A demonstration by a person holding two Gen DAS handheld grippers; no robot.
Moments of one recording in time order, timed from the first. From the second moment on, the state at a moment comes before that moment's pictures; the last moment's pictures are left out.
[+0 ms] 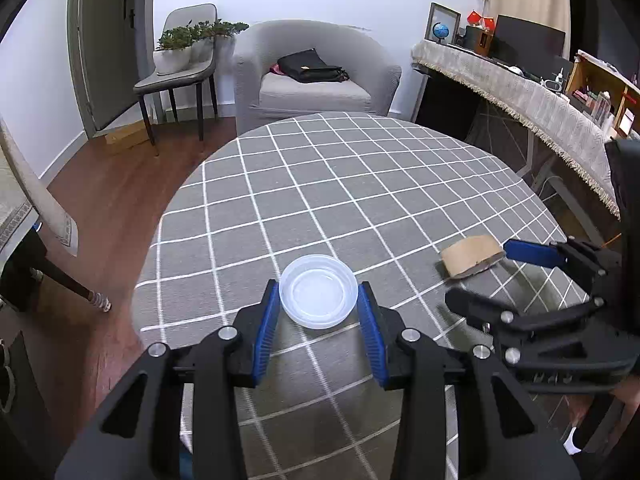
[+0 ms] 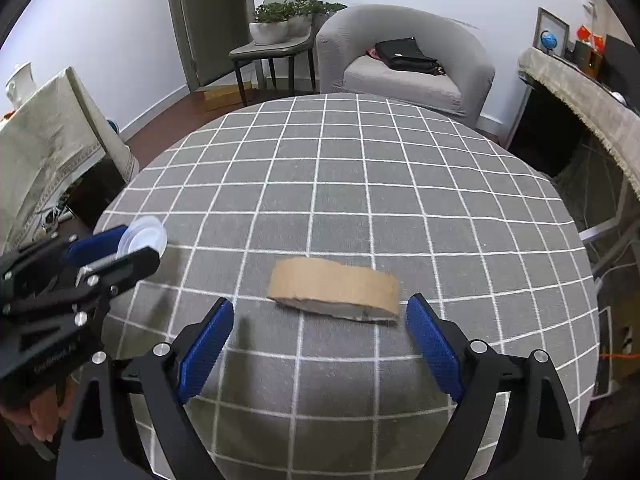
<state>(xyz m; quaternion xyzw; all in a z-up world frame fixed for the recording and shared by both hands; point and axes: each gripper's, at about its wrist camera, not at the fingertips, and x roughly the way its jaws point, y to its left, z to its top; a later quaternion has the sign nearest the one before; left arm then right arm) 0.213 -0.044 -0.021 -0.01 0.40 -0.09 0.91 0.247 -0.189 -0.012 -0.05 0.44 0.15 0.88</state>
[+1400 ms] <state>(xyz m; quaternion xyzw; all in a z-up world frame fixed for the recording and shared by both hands) 0.150 0.122 -0.041 -0.08 0.42 0.00 0.90 0.222 -0.056 0.015 -0.09 0.41 0.26 0.87</state>
